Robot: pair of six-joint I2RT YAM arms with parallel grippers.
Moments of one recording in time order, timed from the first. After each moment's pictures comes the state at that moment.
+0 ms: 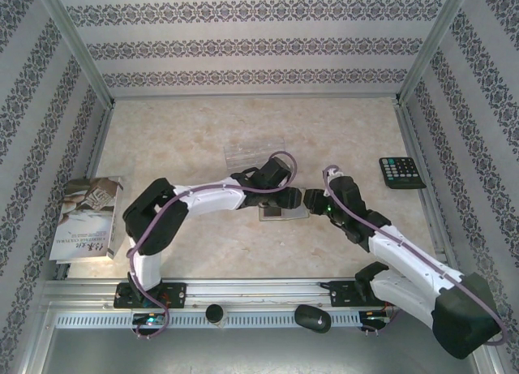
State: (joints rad) left arm -0.85 1.88 1.24 -0.23 0.14 -0.69; right arm 0.47 0.96 0.46 -0.14 -0.08 0.57
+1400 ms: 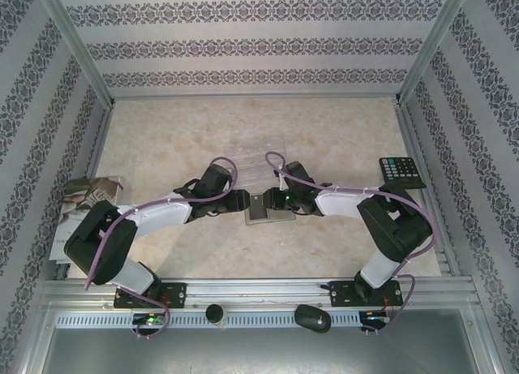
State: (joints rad) left arm -0.60 1.50 0.73 -0.11 0.18 -0.71; right arm 0.61 1.67 0.75 0.02 -0.28 0.61
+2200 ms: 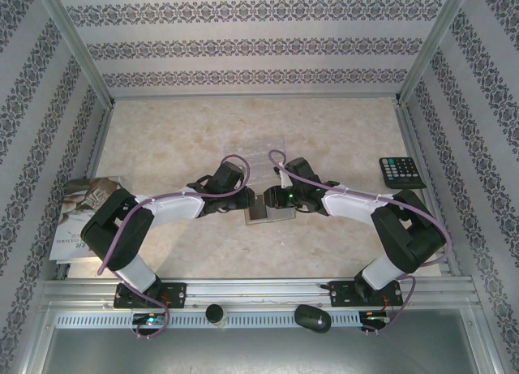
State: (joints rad) left arm -0.65 1.64 0.83 -0.09 0.14 -0.71; right arm 0.60 1.57 0.76 -0.05 -0.34 0.52
